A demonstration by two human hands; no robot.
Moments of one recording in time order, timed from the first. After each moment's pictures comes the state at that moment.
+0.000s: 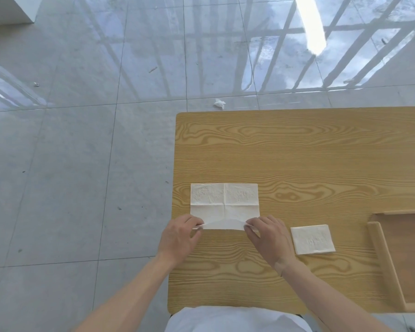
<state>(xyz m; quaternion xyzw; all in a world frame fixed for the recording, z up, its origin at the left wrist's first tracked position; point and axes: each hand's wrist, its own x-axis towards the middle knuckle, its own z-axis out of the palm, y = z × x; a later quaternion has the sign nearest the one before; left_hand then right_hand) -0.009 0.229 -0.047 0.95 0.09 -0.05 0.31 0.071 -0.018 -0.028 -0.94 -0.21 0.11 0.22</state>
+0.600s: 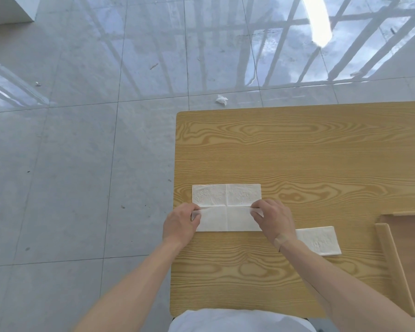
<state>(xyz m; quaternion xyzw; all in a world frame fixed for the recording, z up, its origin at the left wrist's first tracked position) 0.031 0.236 -0.055 0.92 0.22 -0.12 0.30 0.123 -0.006 -0.043 -0.96 -0.12 0.19 0.19</state>
